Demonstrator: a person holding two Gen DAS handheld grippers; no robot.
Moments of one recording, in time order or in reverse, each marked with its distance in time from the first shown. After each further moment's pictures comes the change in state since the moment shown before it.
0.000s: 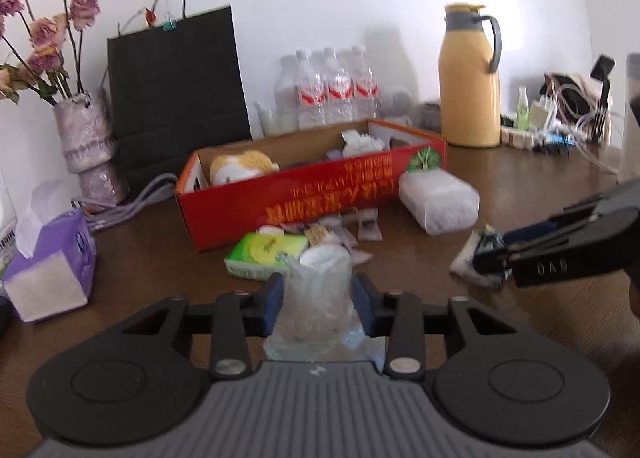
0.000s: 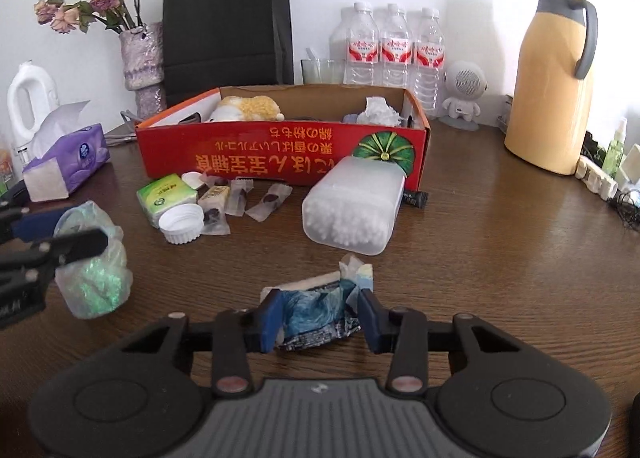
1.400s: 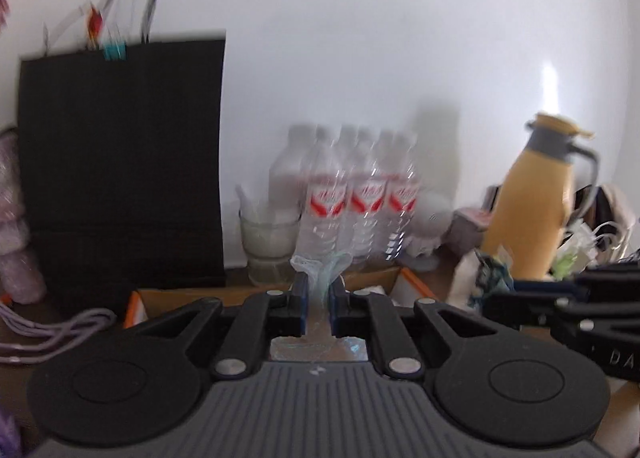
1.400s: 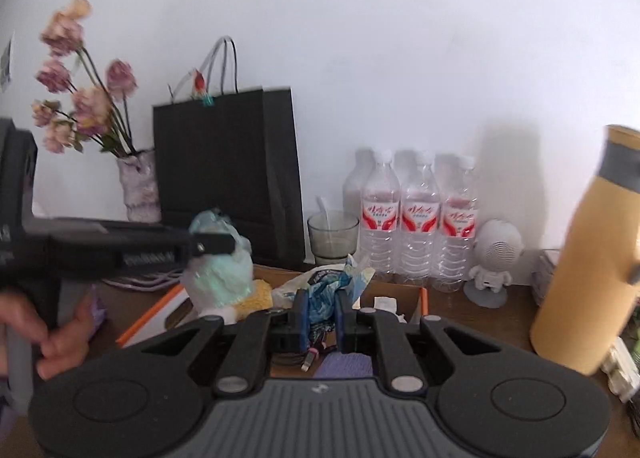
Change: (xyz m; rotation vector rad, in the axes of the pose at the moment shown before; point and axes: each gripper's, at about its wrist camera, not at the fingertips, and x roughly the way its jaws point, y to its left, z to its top) left arm 0.208 0.075 0.223 -0.221 0.027 -0.128; right arm 0.055 -0.041 0.230 -0.059 -0.158 0.126
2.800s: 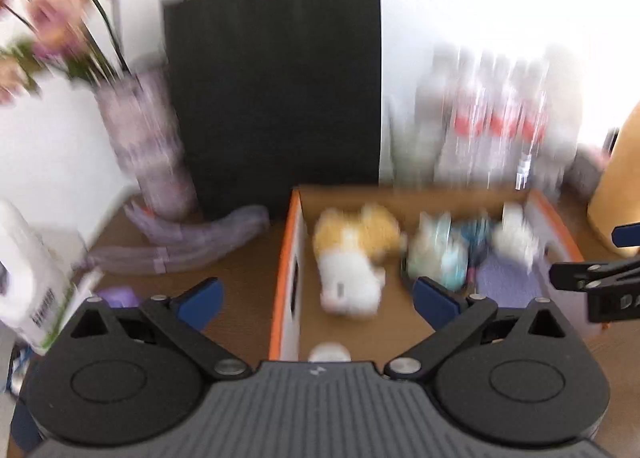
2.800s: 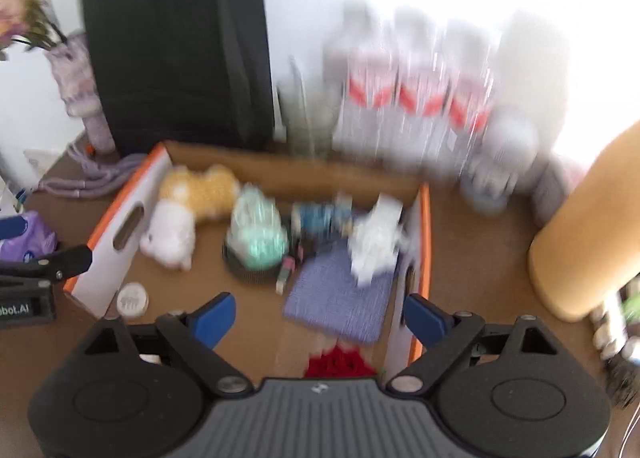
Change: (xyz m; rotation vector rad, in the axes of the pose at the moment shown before) left arm -0.094 0.027 -0.019 -0.022 0.081 0.390; right arm 0.039 0.023 0.024 -0.023 0.305 -0.157
